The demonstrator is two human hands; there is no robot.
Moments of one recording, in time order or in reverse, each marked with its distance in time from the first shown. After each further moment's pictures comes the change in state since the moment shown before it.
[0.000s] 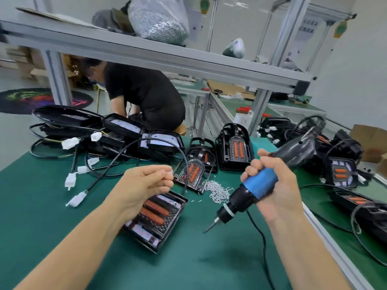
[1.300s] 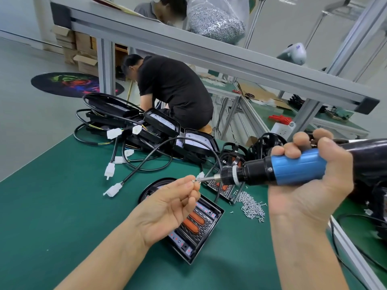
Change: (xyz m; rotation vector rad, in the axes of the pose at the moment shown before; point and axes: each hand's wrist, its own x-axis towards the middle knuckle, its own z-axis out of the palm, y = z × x) left_hand -0.029 0.000 -0.020 -0.743 -0.159 -0.267; right_hand -0.005 0.034 0.098 0.128 -0.141 -0.413
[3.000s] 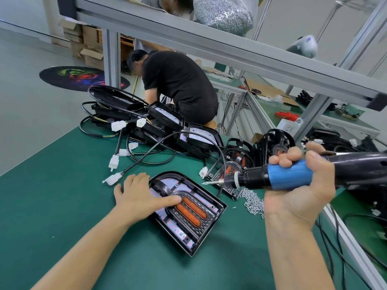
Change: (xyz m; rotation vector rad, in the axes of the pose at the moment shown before) left_hand 0.012 0.019 -0.068 1.764 0.721 0.034; right_hand 0.008 0.023 -0.041 0.000 0.126 0.115
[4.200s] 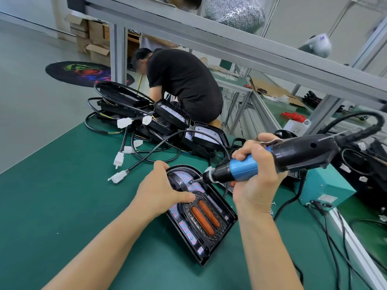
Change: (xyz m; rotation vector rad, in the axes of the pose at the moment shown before) left_hand -0.005 0.027 -0.001 -0.393 0.075 0.155; right_hand -0.007 0.056 0.023 -0.238 -0.190 -0.164
